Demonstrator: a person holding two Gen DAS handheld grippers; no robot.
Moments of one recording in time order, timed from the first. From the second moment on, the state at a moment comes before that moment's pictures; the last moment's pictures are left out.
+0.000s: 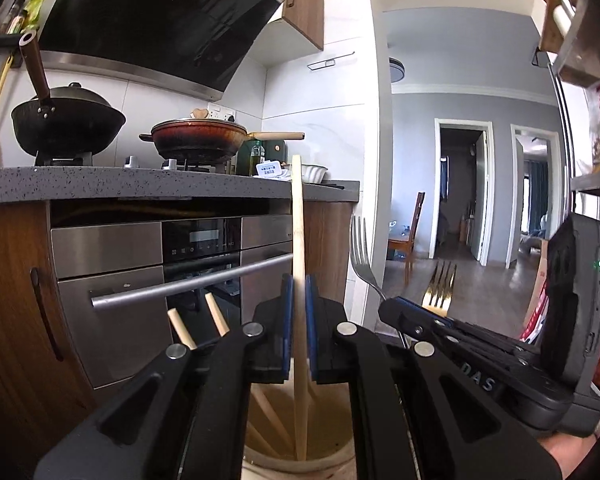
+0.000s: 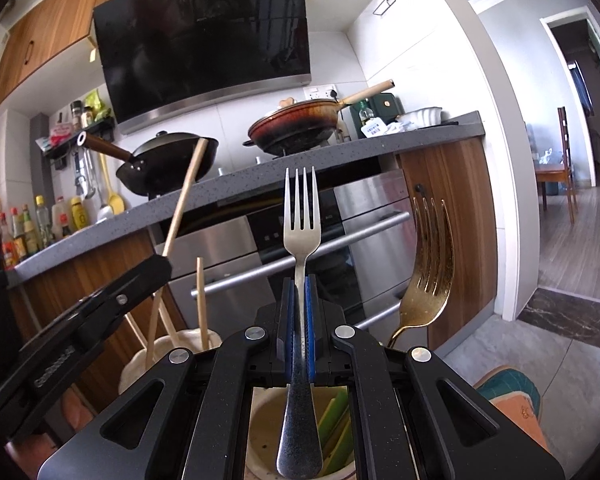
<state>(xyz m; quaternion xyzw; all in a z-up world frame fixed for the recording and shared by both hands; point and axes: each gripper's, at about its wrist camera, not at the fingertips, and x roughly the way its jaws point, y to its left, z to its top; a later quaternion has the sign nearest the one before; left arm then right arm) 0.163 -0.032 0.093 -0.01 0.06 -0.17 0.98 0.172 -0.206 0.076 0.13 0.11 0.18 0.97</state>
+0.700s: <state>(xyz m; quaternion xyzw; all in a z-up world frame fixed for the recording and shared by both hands) 0.125 -0.017 0.070 0.00 0.10 -0.19 0.98 0.169 -0.193 0.074 0.10 0.09 0.15 0.98</state>
